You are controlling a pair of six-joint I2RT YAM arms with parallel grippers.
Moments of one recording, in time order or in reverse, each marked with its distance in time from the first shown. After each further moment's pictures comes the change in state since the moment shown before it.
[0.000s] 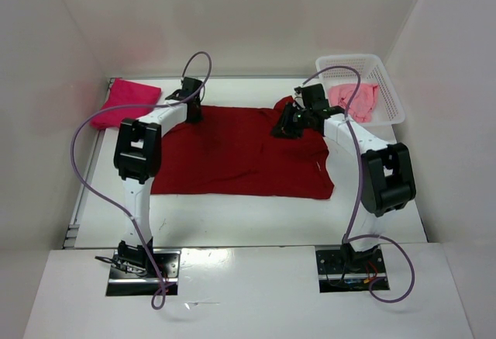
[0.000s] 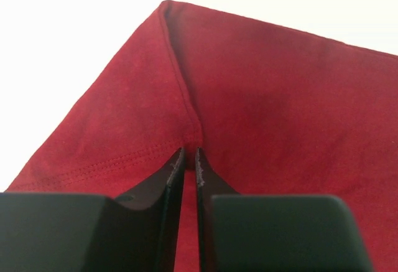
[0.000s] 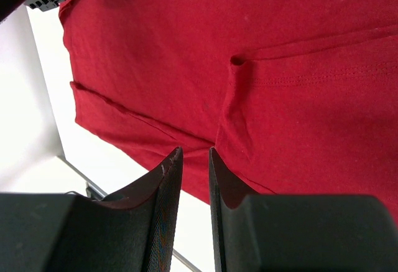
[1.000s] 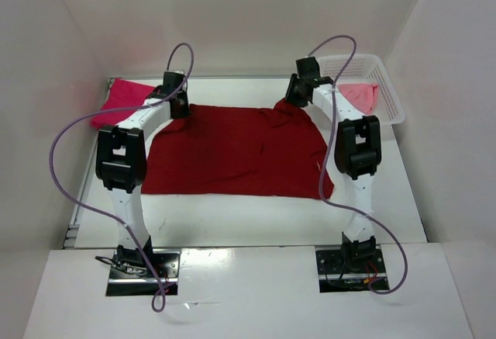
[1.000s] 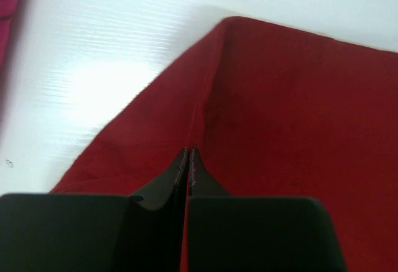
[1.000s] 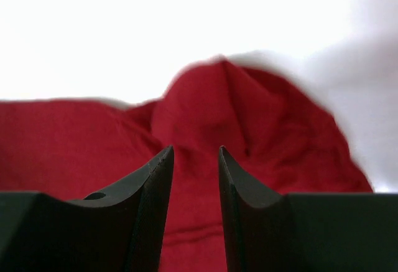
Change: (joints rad) left arm 0.071 -0.185 -0.111 0.005 0.102 0.051; right arm -0.066 0.471 0.598 -0.119 0.416 -0.108
